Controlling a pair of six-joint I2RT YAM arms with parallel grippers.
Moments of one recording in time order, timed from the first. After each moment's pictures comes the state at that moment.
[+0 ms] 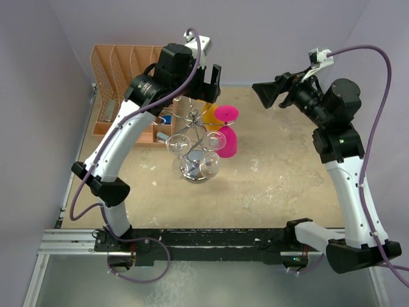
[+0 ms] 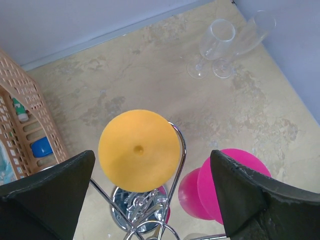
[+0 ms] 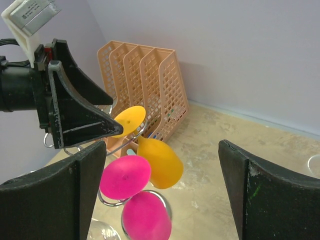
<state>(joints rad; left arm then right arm) -0.66 1.81 2.31 -0.94 -0.06 -0.20 0.18 1.12 1.46 -0.26 -0.41 0.28</state>
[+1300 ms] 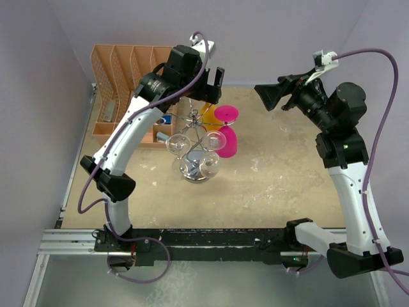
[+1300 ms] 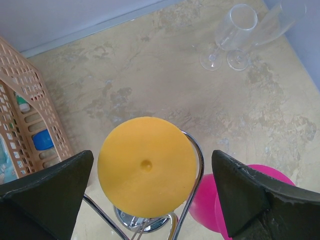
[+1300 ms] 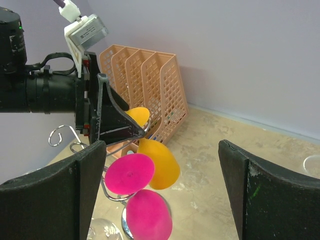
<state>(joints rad) -0.66 1.89 2.34 -0.96 -0.09 -0.21 0.18 1.09 1.46 -0.28 -0.40 0.27</state>
